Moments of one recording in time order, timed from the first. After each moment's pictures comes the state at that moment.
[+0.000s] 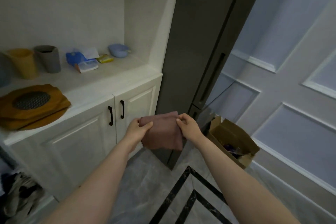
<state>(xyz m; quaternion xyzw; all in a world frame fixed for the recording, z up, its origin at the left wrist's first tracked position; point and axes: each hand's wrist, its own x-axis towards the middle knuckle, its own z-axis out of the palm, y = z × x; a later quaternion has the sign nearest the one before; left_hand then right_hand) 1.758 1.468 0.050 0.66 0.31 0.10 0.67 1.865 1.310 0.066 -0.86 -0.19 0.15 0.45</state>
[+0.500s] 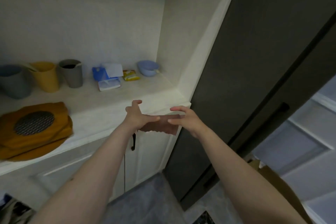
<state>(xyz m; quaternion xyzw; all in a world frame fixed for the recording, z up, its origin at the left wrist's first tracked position) 1.910 1.615 0.100 0.71 0.41 0.19 0.54 2.054 1.482 0.108 -0.75 -0.32 0.33 0.48</state>
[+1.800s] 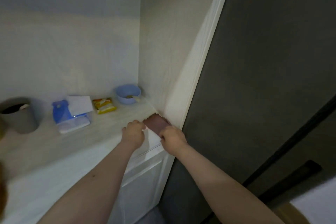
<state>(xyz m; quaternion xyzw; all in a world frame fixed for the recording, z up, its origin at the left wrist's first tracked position) 2.082 1.716 0.048 0.91 0.36 0.09 0.18 2.182 1.582 0.069 -0.85 -0.52 0.06 0.07</state>
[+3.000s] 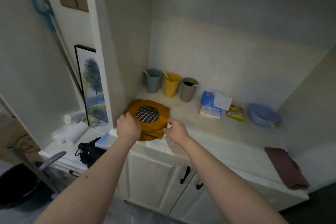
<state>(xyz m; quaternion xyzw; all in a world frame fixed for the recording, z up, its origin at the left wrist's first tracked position) 1.700 1.701 0.064 0.53 0.80 0.25 0.16 1.869 1.712 0.074 -0.62 -0.69 0.31 0.20</state>
